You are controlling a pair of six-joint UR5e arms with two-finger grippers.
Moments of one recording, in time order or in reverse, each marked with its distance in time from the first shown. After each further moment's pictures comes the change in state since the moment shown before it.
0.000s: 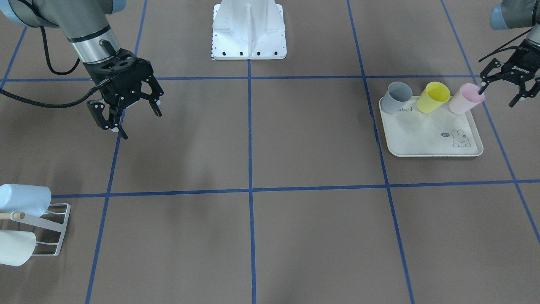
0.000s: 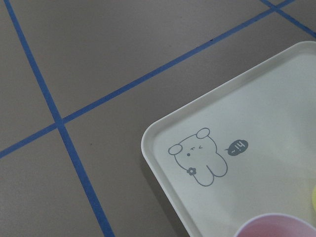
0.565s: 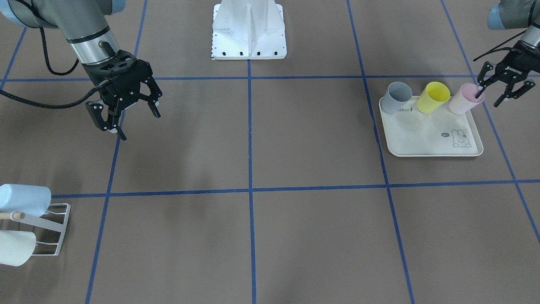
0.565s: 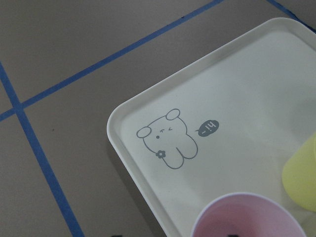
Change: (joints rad) left arm 0.025 -0.001 0.005 -0.006 -0.011 -0.002; right arm 0.001 -0.003 -0.003 0.000 -0.005 -0.010
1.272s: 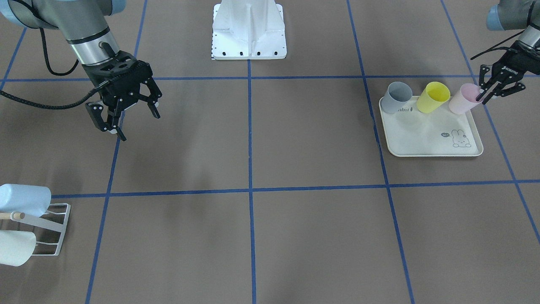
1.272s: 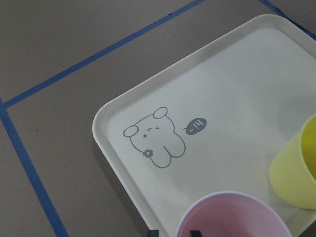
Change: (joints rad) left arm 0.008 -0.005 0.000 -0.003 -0.033 0.007; right arm 0.000 0.001 -0.002 -0.001 -0.002 -0.003
